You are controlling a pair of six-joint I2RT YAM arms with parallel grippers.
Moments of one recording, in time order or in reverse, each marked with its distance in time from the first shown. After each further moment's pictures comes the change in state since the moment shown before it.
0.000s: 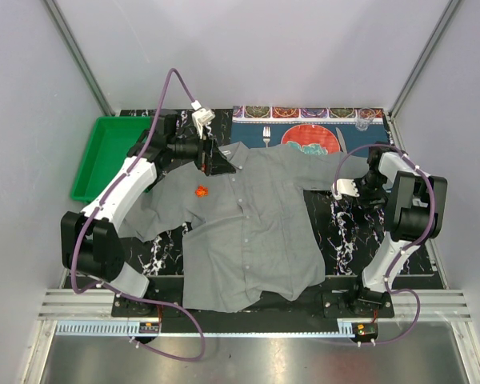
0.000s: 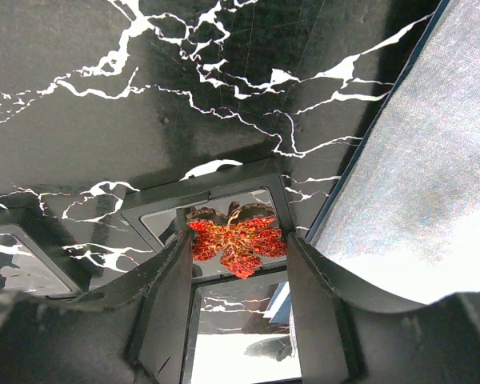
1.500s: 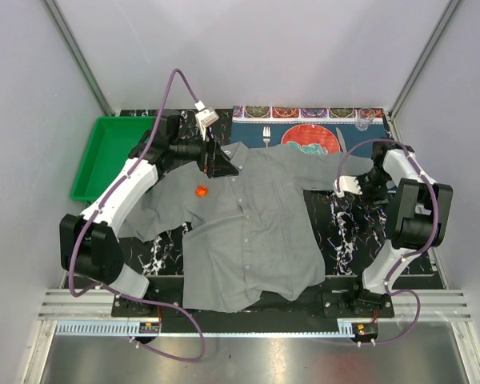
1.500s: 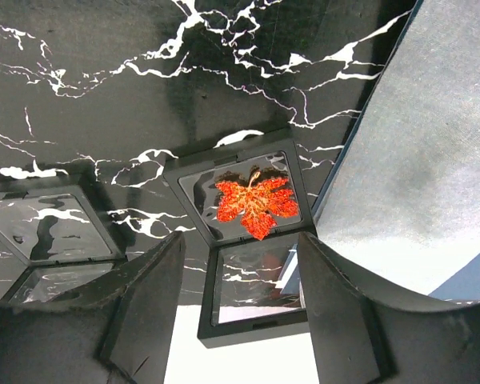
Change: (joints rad) left arm -0.030 -0.024 0.000 -0.001 -0.003 0.011; right arm -0.003 -0.082 0.045 -0.142 -0.024 0.006
